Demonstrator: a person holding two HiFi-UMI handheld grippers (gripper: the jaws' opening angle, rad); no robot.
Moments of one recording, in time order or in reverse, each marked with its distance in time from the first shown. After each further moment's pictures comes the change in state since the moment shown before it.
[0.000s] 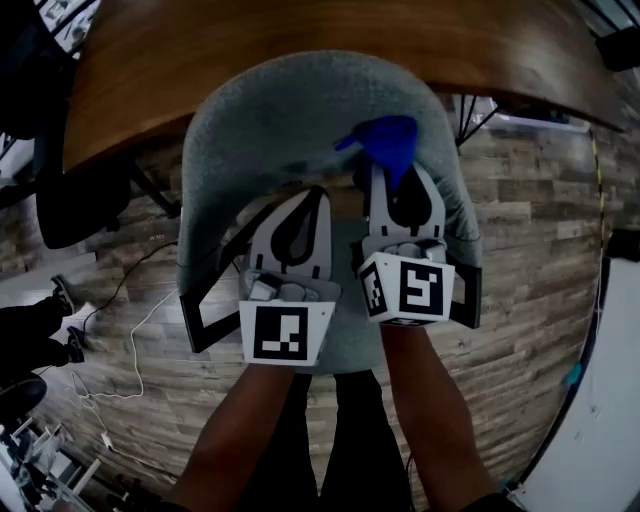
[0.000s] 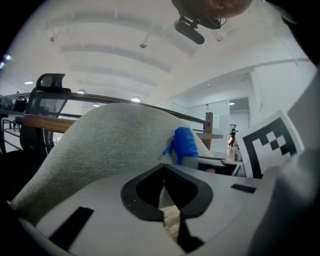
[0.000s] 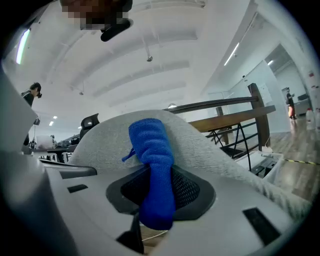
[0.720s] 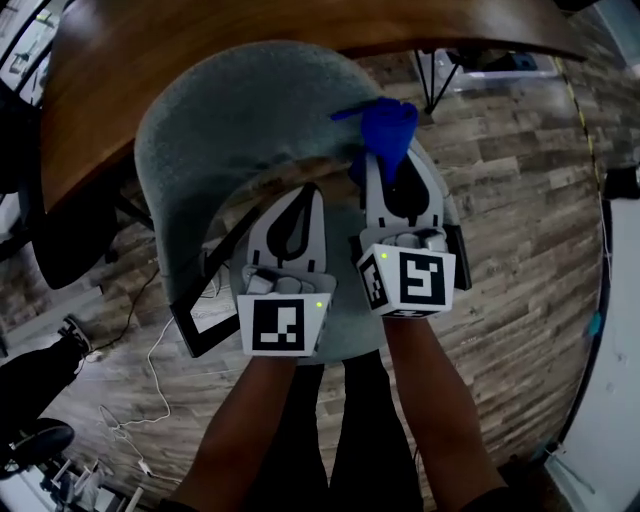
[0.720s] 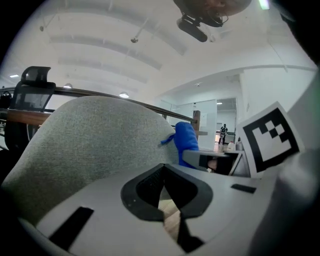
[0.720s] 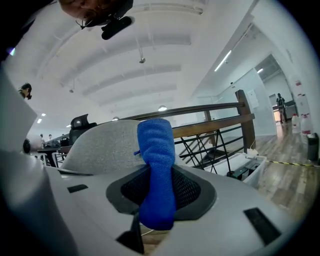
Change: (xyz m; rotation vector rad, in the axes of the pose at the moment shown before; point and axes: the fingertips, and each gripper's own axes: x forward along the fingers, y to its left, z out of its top) left arm 0.005 -0.059 -0.015 0.039 0.051 -0.142; right arm -0.049 -0.053 0.008 0.011 -0.014 -0.132
